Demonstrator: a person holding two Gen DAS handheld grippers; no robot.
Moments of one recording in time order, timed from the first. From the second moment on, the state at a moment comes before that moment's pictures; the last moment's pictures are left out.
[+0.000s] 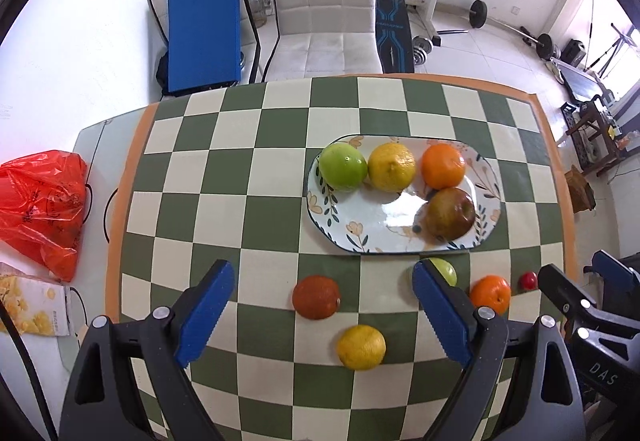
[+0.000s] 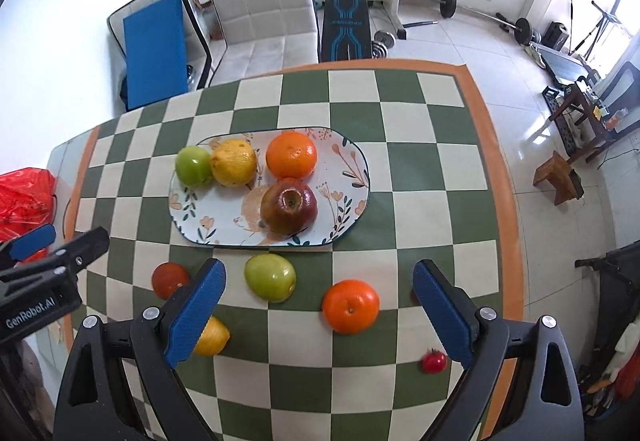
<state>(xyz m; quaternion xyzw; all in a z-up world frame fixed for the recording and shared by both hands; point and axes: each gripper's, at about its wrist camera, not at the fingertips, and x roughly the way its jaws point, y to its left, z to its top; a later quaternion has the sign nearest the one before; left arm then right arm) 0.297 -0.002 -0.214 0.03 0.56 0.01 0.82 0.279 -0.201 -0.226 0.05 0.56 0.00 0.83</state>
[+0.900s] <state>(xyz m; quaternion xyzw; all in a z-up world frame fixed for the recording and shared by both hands) 0.219 -0.011 -0.129 0.03 0.49 -0.02 0.87 0.182 -0.212 -0.110 0.08 0.47 0.00 0.88</state>
